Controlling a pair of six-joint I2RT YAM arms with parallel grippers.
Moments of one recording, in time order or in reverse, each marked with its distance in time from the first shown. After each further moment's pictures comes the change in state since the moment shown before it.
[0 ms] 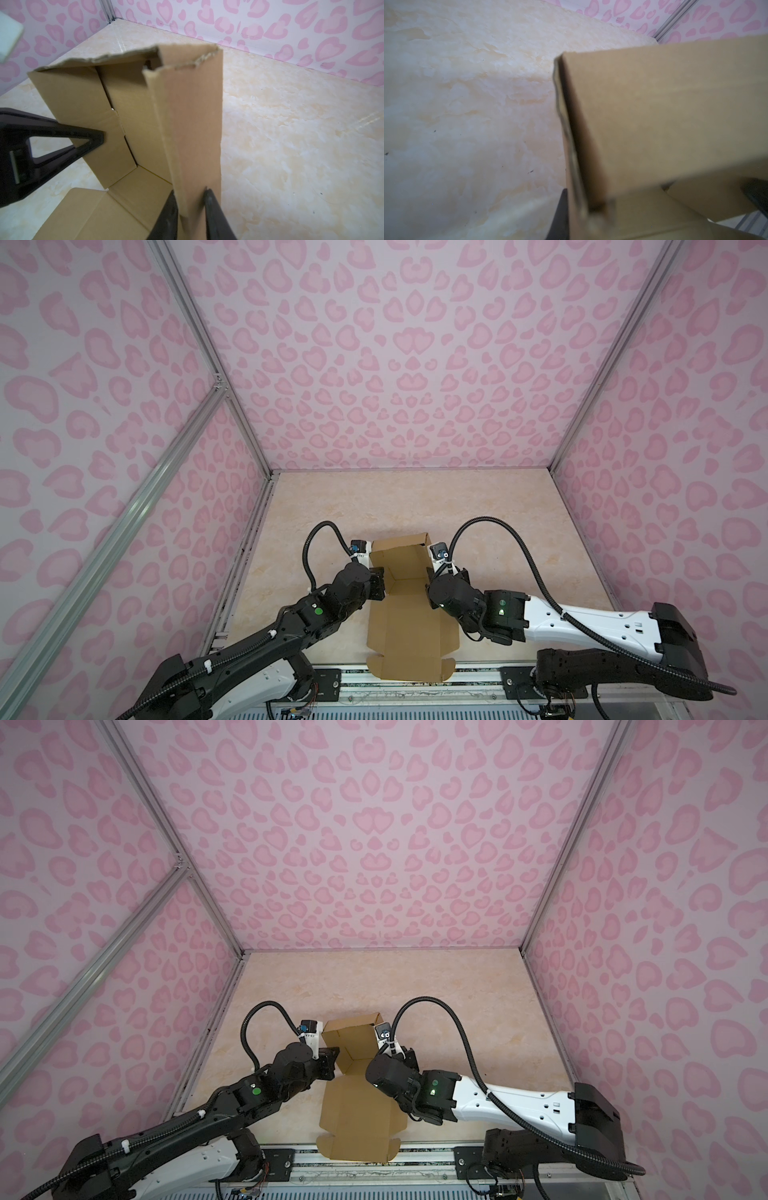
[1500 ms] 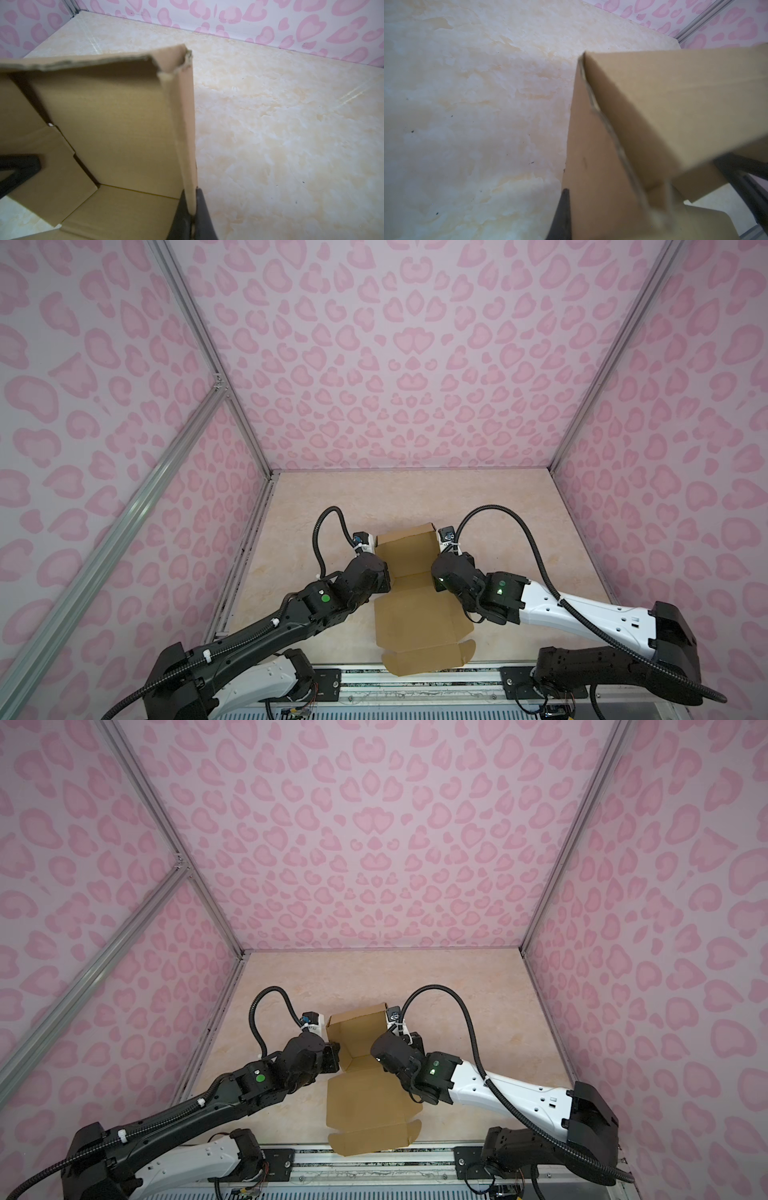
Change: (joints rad) left arm -0.047 0.086 0.222 -0.266 -0.096 -0.155; right arm -0.171 0.037 0.073 -0.100 -0.081 0.036
